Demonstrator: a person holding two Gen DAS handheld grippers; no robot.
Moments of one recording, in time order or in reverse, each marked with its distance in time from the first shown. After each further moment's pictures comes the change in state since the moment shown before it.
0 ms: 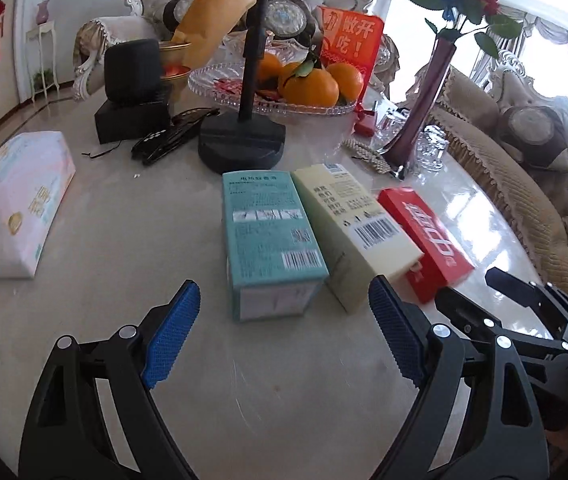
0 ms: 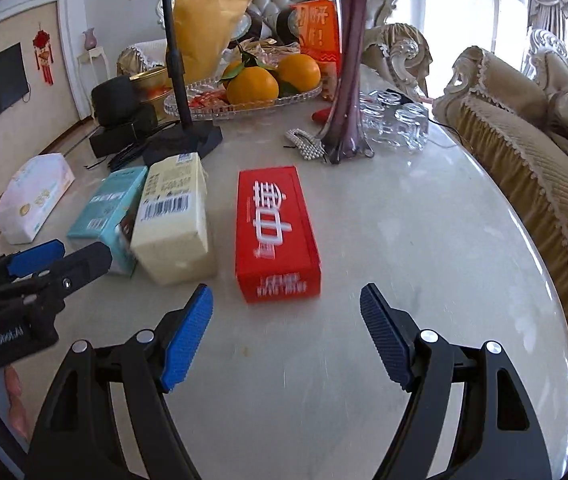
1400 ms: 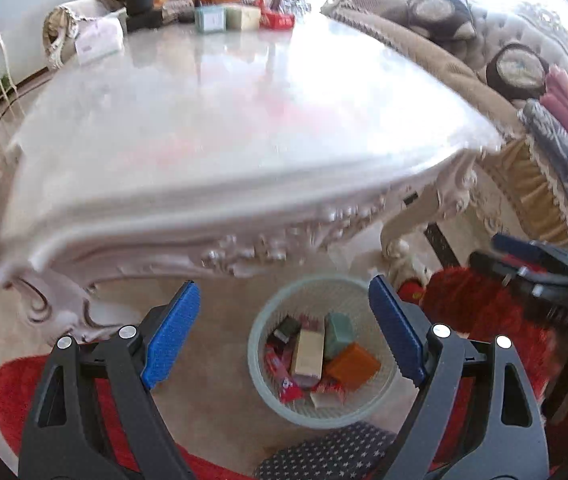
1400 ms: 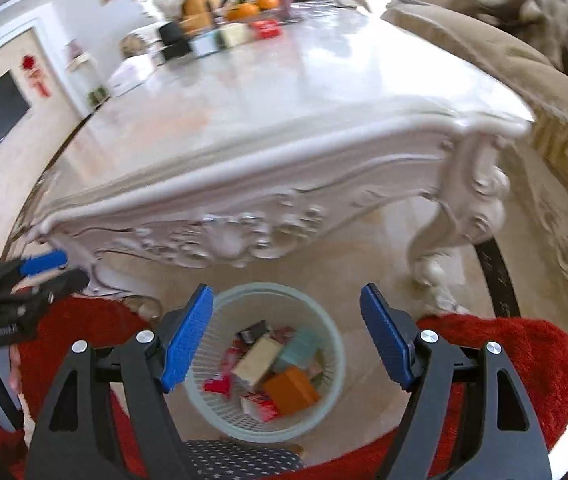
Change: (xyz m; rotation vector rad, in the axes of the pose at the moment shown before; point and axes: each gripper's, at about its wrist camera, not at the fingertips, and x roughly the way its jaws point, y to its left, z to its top) left arm -0.307 -0.002 -0.345 0.216 0.205 -0.115; right arm -0.289 0.030 -0.353 0.205 0.153 0.069
